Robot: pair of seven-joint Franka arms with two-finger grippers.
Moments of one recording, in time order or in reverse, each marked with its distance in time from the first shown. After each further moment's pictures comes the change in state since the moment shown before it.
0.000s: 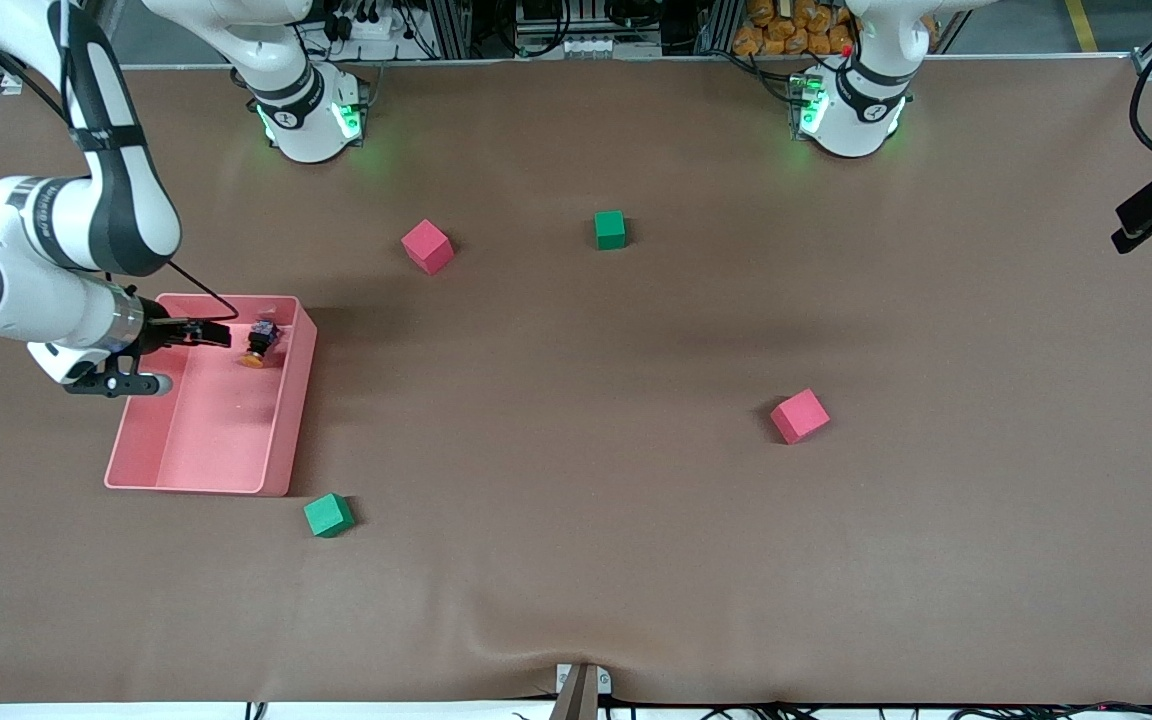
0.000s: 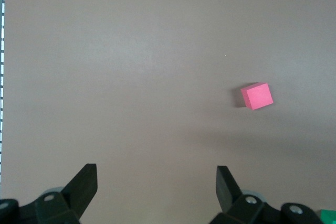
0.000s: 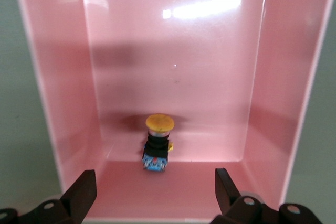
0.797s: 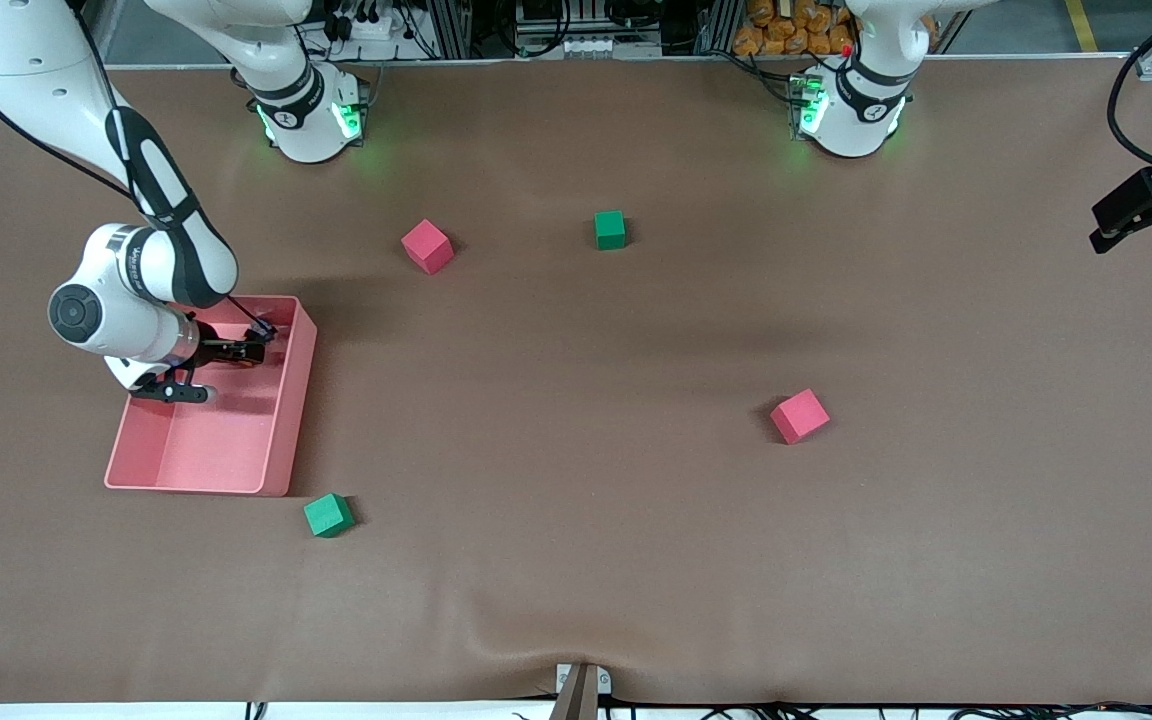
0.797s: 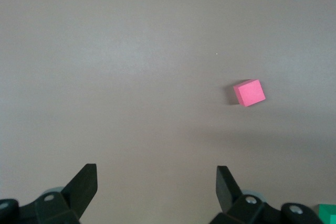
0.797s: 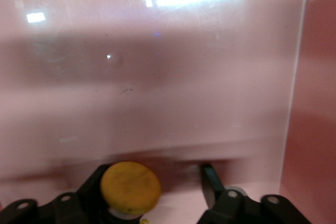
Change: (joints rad) left arm -0.004 0.000 -0.037 0.001 0.000 0.000 0.000; right arm -0.047 0.199 -0.007 -0.131 0.001 0.337 0.002
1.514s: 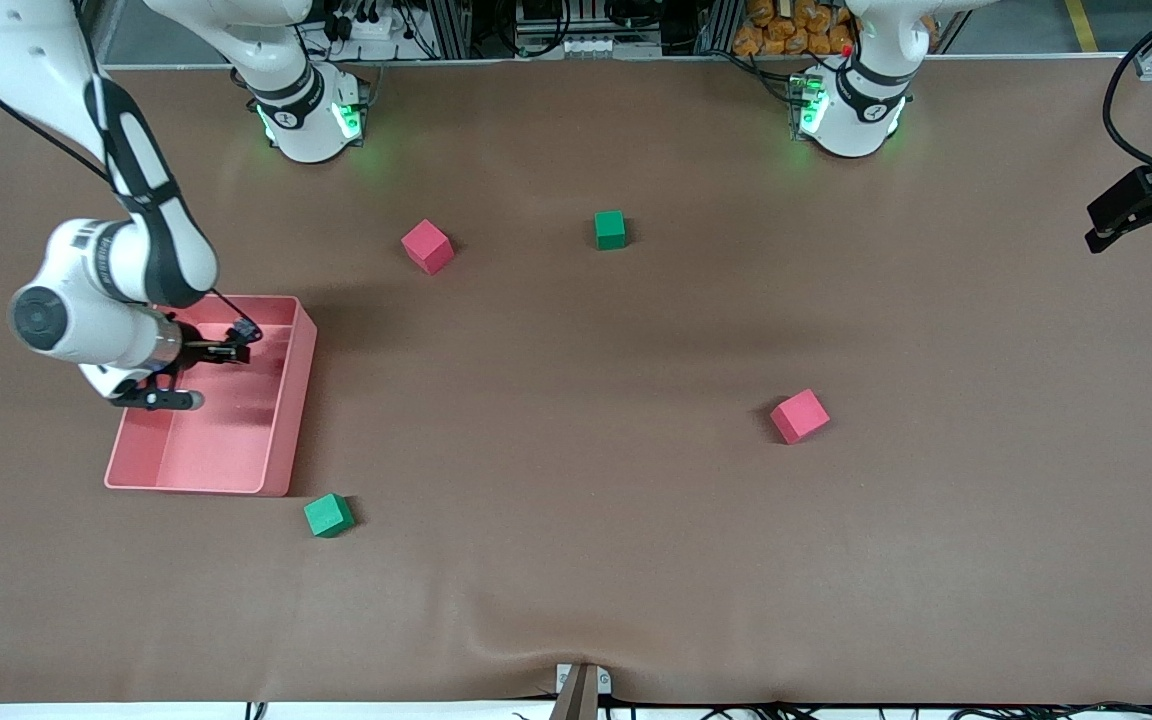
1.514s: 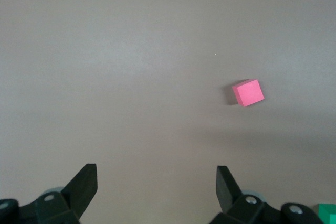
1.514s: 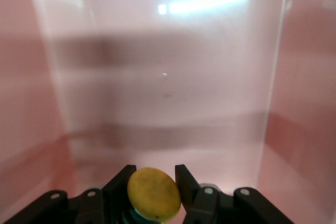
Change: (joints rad) left arm 0.000 0.000 -0.003 0.002 0.000 0.000 0.000; right arm 0.027 -0.111 0.026 0.182 0.000 -0.332 -0.003
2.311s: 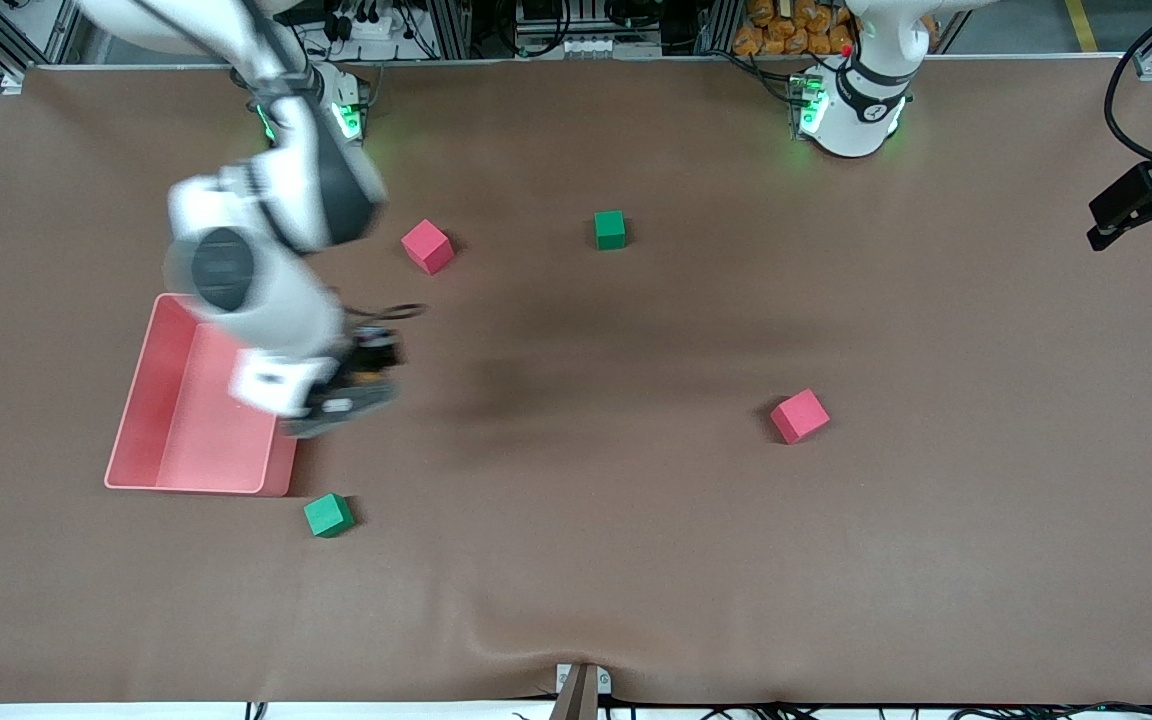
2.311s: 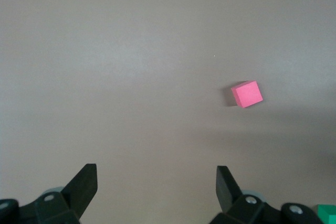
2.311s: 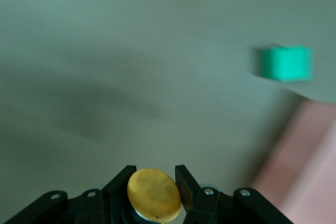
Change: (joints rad) left arm 0.000 -0.003 -0.002 0.006 0.000 0.000 0.000; right arm 0.576 0.167 0.019 0.539 0.002 -0.166 0.137
